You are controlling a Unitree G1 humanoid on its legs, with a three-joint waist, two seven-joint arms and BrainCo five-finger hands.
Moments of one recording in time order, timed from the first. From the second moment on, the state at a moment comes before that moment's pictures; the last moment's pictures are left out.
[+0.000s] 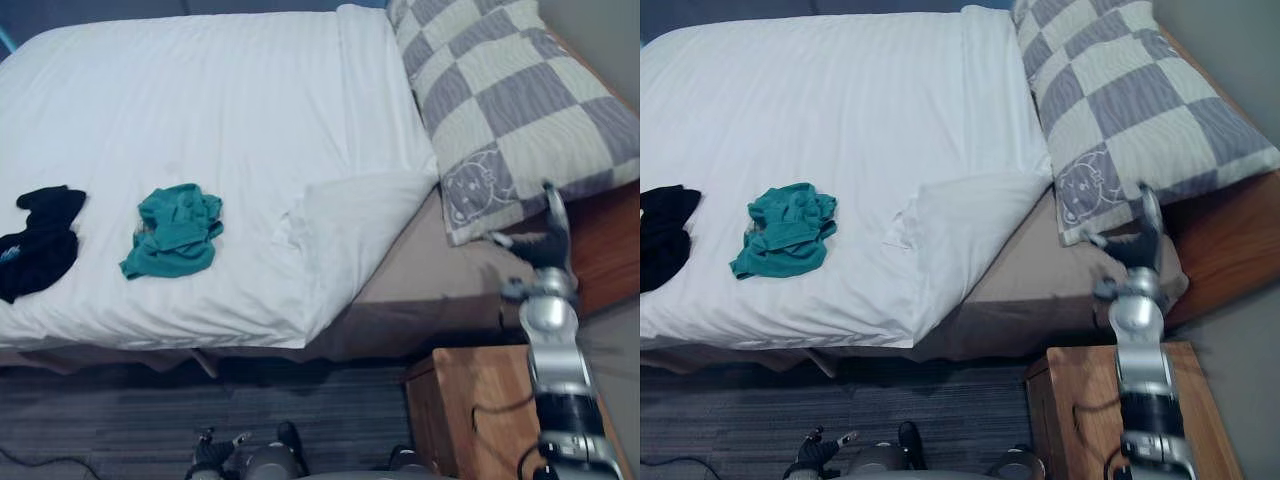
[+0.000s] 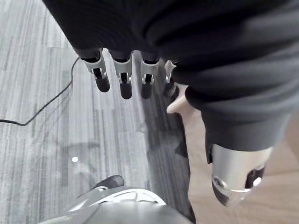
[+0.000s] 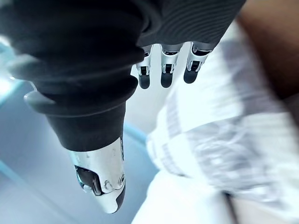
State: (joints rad) left arm 0.15 0.10 0.15 0.96 0.24 -0.01 0.22; right arm -0.36 -0.42 -0.12 0.12 -0.23 -0.08 -0.26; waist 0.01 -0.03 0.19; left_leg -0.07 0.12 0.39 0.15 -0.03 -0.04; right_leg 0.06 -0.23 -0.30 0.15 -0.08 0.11
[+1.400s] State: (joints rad) left arm -0.13 0.14 -0.08 0.93 0.23 -0.07 0.26; right arm -0.93 -0.52 0.14 0.70 -0.37 -0.07 -0.26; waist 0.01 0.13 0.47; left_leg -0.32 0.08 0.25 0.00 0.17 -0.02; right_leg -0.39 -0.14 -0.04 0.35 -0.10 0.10
